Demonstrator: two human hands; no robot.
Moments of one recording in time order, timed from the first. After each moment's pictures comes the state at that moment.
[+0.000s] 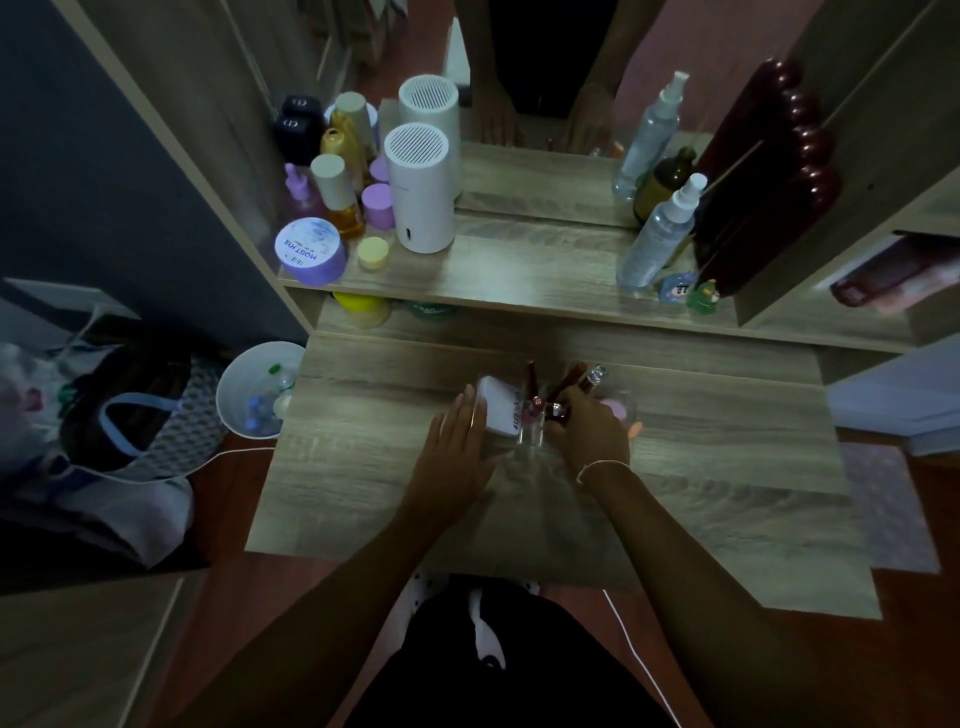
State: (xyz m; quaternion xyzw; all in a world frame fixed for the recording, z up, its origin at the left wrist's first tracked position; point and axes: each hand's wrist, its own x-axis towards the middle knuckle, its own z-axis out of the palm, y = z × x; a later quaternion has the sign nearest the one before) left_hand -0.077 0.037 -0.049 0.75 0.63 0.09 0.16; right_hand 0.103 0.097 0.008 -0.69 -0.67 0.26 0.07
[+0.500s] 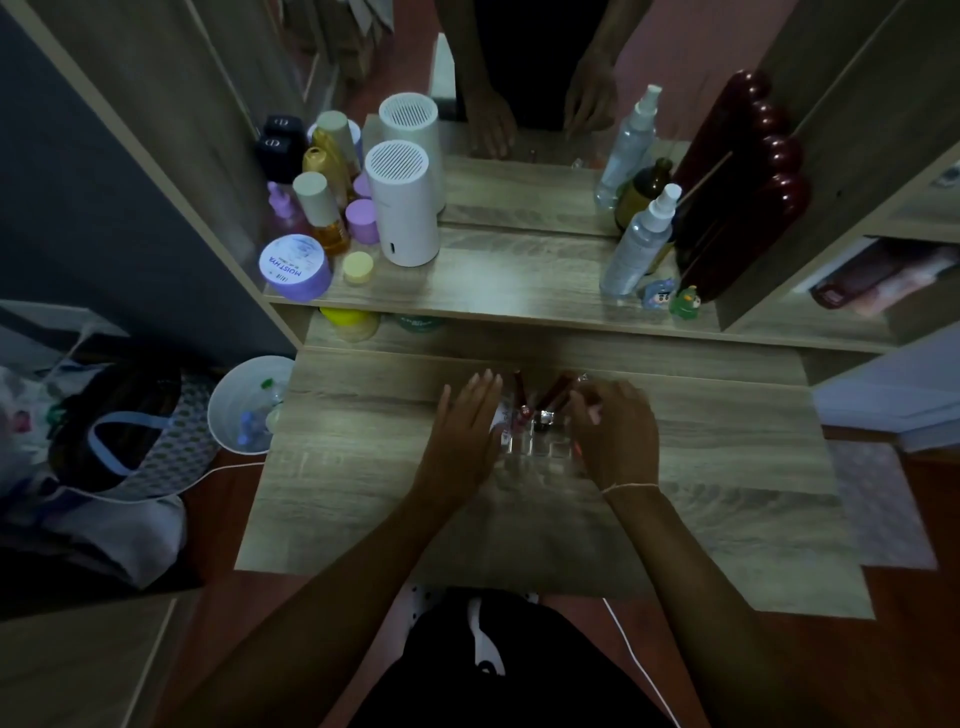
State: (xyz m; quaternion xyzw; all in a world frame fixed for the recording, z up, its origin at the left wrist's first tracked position) left_hand -0.057 0.067 -0.021 0.76 0.59 0.24 0.12; right_hand 0.125 0.094 0.042 -0.69 -0.66 0.16 0.25
